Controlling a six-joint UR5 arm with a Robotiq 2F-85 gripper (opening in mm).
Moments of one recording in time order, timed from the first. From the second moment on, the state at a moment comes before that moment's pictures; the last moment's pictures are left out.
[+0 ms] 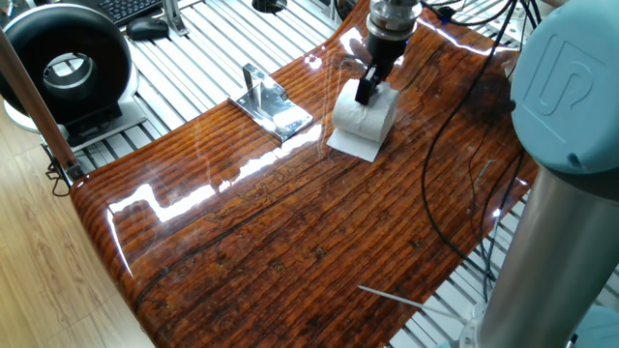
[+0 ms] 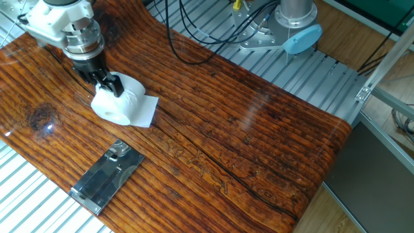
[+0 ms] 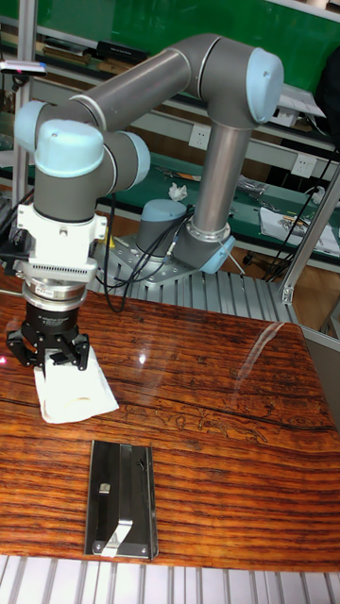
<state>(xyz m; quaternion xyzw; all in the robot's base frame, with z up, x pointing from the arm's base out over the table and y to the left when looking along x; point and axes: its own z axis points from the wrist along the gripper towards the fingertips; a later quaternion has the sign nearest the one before) 0.578 -0.170 0.068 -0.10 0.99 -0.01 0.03</state>
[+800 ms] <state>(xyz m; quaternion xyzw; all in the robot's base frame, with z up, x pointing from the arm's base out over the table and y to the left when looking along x) 0.574 -0.169 0.100 -0.05 1.00 -0.05 0.02</state>
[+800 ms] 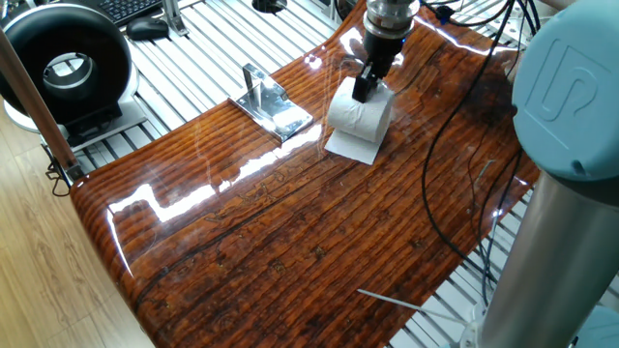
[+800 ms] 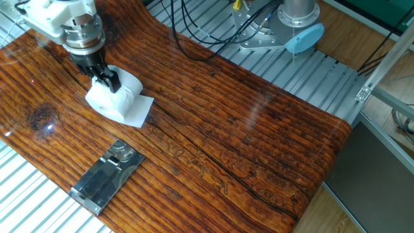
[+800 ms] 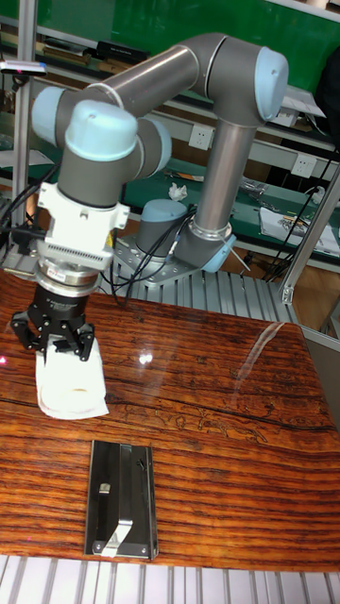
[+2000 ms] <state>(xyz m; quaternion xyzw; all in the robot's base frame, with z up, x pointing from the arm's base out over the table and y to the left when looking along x) 0.576 -0.121 0.103 0.00 1.00 -0.05 0.02</state>
